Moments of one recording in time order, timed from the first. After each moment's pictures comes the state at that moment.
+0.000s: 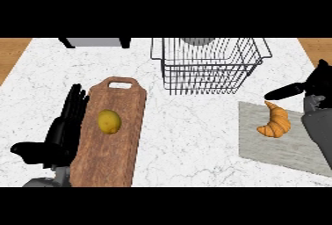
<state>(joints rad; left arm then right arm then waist) -0.03 0.25 -0.18 -1.64 0.20 0.30 -0.03 -0.54 -0.56 0.19 -1.30 0.56 -0.20 1.24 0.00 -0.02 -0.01</state>
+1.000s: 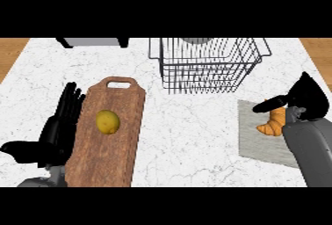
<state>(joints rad) -0.03 0.25 -0.15 -1.66 0.21 0.28 -0.01 -0.45 -0.36 0.08 -1.40 0.78 -0.04 1.25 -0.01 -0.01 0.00</state>
